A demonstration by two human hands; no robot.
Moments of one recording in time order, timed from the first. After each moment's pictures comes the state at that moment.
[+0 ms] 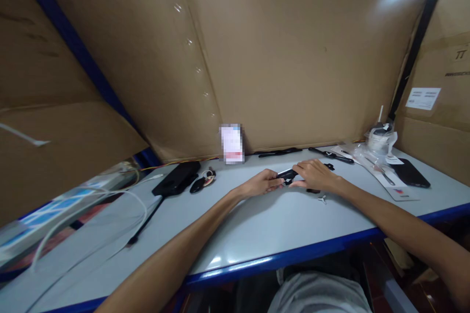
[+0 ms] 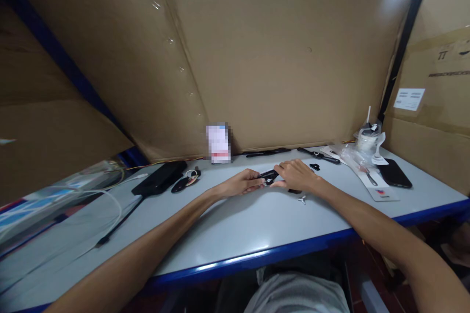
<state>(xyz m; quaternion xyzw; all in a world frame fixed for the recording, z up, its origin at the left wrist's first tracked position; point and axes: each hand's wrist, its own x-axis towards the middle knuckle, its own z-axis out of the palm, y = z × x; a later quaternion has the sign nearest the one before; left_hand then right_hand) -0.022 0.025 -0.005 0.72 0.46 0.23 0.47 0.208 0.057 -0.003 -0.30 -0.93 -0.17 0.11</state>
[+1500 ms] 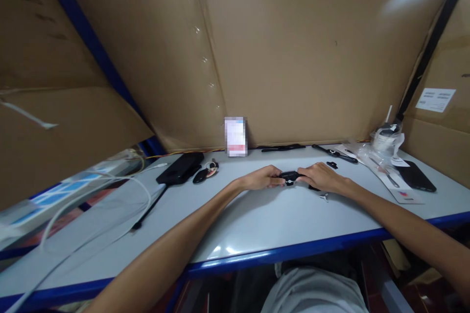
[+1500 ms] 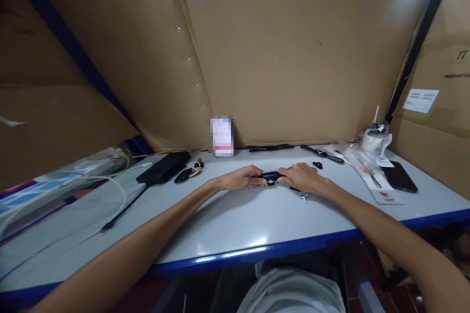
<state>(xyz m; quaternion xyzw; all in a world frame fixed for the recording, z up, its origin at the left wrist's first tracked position) -0.027 0.027 0.000 0.77 0.43 0.20 0.43 0.222 0.056 -0.004 -0.30 -0.95 -0.03 0.10</state>
